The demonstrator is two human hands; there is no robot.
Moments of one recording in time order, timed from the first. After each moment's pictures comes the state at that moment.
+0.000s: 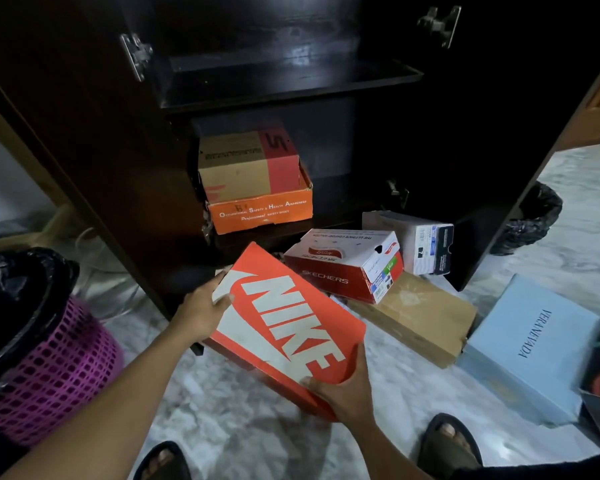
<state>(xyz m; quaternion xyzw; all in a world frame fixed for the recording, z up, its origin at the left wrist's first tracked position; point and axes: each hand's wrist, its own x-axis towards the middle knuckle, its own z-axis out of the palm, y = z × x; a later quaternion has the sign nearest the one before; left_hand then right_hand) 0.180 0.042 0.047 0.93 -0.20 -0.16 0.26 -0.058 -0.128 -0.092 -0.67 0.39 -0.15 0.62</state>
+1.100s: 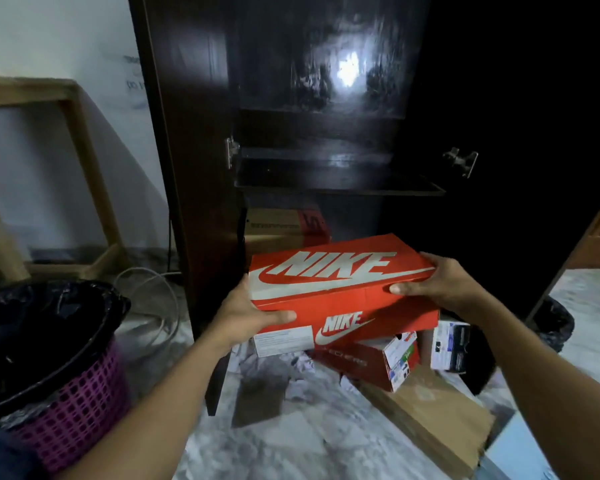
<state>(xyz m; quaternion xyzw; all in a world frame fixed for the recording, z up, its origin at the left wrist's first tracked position) 0.164 0.028 0.160 0.77 -0.22 -0.15 0.58 0.009 -0.288 0.232 -0.83 0.18 -0.14 0.51</state>
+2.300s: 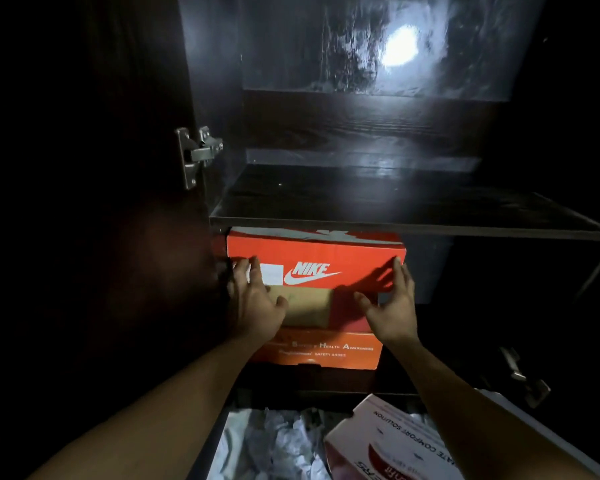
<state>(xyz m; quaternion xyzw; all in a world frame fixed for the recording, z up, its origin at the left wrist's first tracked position) 0.452 -0.135 0.093 0.91 -0.11 0.14 0.36 0.367 -0.353 0.084 -0.82 0.20 -0.30 0.45</state>
